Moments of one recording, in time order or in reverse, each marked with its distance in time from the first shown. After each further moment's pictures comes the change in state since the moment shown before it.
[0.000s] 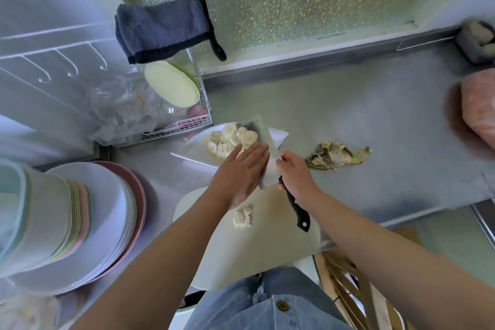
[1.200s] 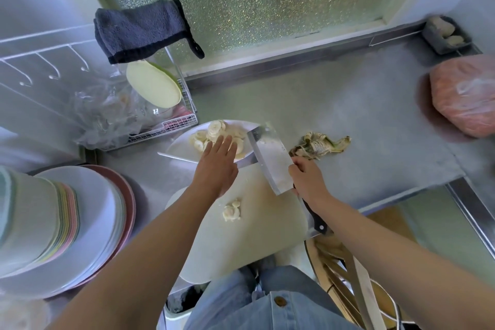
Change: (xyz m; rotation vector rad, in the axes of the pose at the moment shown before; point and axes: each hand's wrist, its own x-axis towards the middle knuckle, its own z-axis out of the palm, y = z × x) left_hand -0.002 0.003 -0.001 0.031 -0.054 -0.272; right_hand -0.021 0.034 -0.051 -0.247 0.147 -0.082
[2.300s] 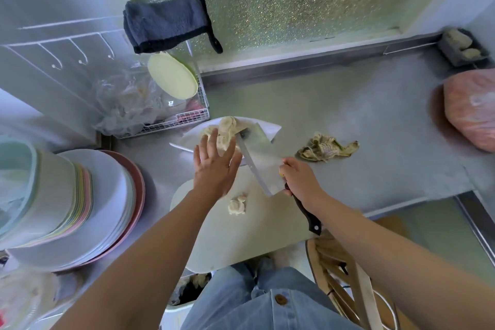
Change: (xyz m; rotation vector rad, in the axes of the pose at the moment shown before) left_hand -0.029 0.005 0.008 -0.334 0.185 -0.357; right_hand -0.014 -0.022 0.017 0.154 -0.171 0.043
